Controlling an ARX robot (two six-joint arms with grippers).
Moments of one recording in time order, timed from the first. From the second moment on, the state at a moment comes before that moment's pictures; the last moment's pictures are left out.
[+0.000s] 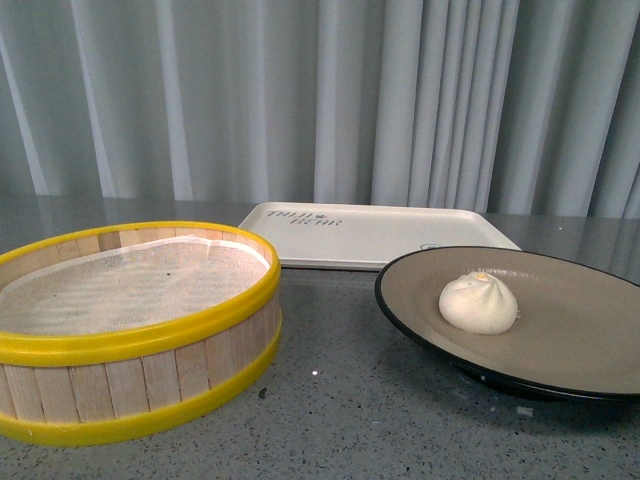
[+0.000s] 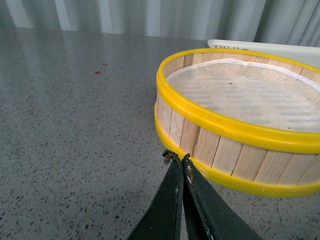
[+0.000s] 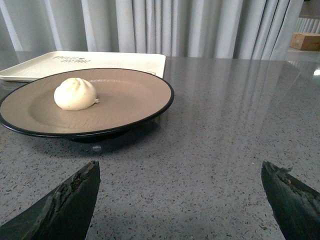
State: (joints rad) left arm 0.00 0.75 0.07 0.68 0.00 -0.01; right arm 0.00 0.00 0.01 0.00 0.00 -0.01
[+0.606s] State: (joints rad) left arm 0.00 0.42 0.03 0.42 0.00 0.00; right arm 0.00 0.00 0.01 0.00 0.00 -0.01
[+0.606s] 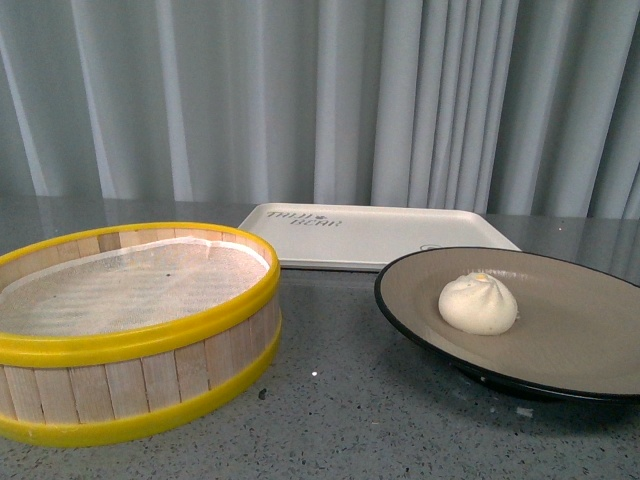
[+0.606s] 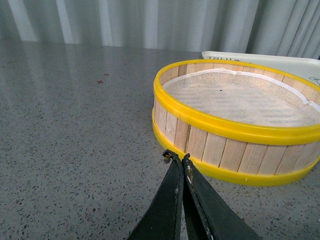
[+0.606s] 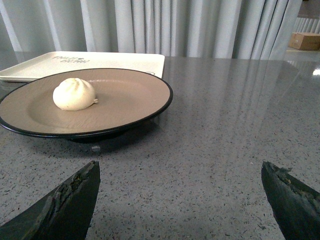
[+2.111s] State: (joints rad) left arm 0.00 0.00 0.03 0.00 0.00 0.00; right arm 0.00 0.00 0.01 0.00 0.00 -0.01
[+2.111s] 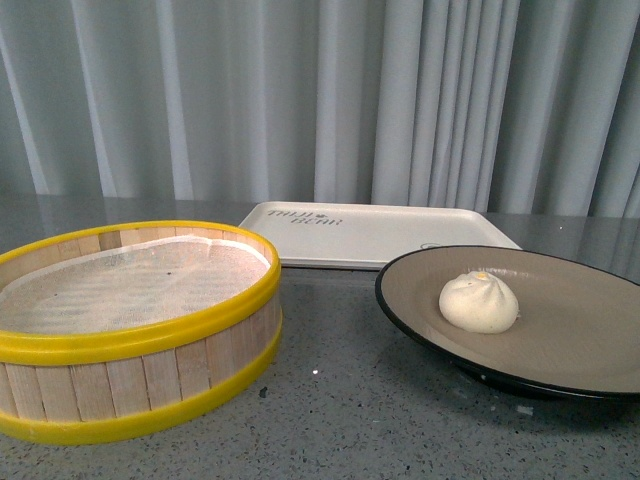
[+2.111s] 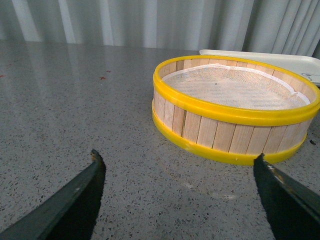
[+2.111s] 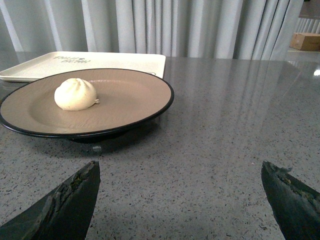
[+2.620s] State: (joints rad) left arm 0.00 0.00 0.03 0.00 0.00 0.00; right arm 0.01 0.34 0.21 -0.10 0.13 0.01
